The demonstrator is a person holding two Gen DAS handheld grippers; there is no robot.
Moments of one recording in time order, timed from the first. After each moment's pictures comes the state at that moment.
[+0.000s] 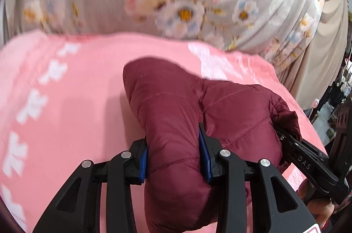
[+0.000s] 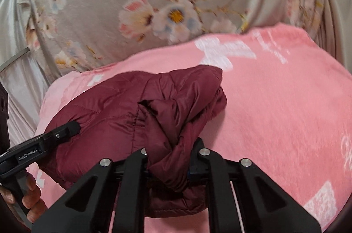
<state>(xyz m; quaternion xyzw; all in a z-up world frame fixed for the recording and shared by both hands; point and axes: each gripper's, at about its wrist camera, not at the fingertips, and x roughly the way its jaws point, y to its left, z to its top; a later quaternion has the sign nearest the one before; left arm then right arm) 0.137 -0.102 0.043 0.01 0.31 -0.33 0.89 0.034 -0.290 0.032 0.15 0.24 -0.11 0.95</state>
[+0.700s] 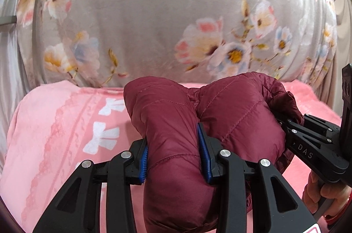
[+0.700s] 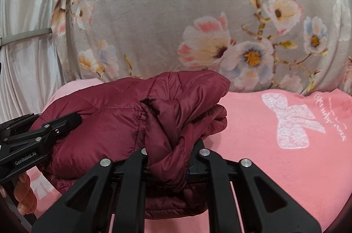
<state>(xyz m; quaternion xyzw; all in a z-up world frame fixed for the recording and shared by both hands) 0.282 -0.019 0.044 0.05 0.18 -0.27 0.94 0.230 -0.192 0.031 0.04 0.17 -0.04 0.98</state>
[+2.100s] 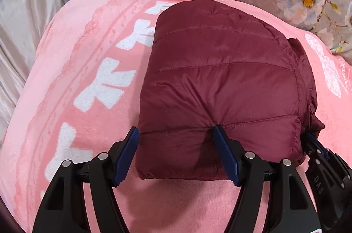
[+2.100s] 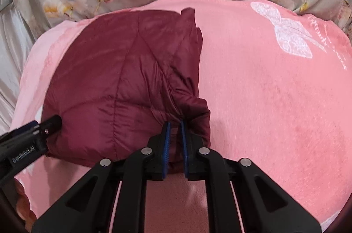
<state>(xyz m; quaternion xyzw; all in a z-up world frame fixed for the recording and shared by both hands) 0.291 -0.024 -0.029 0.03 0.43 -0.06 0.90 0.228 -0.200 -0.049 0.10 0.38 -0.10 0.91</state>
